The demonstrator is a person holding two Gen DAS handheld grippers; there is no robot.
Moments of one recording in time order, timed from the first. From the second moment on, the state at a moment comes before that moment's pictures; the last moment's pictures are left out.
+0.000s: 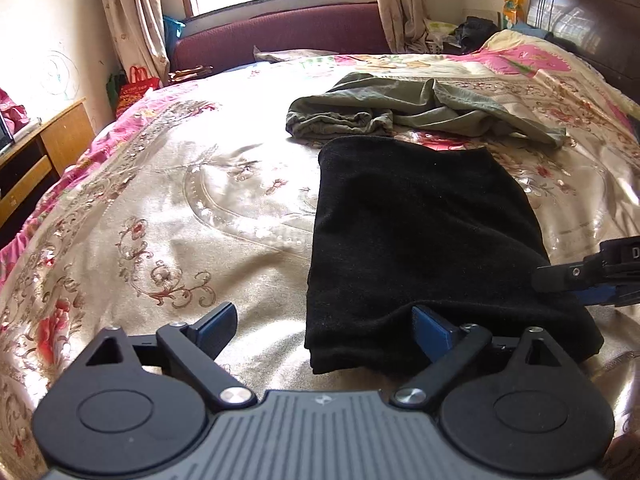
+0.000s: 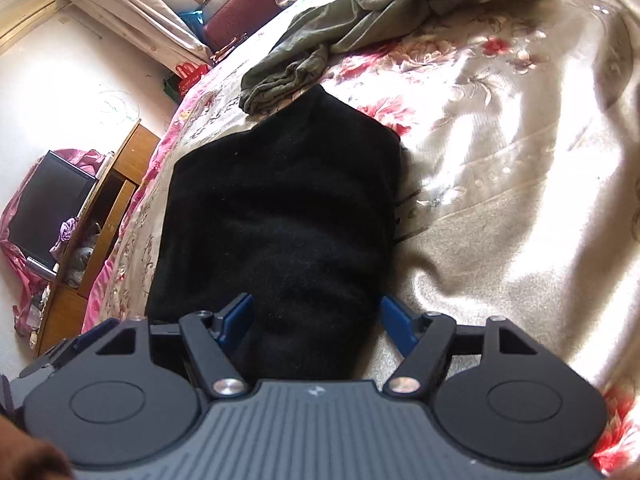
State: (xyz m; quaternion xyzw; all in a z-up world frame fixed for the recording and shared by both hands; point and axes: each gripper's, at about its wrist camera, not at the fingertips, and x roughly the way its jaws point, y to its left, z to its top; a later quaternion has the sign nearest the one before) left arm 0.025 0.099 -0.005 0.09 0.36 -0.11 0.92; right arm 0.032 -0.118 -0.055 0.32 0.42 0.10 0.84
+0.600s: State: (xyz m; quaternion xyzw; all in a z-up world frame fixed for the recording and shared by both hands) left arm 0.096 0.102 -0.039 0.03 0.39 -0.24 0.89; right arm 0.057 -0.126 -0.067 0.32 0.41 0.16 0.84
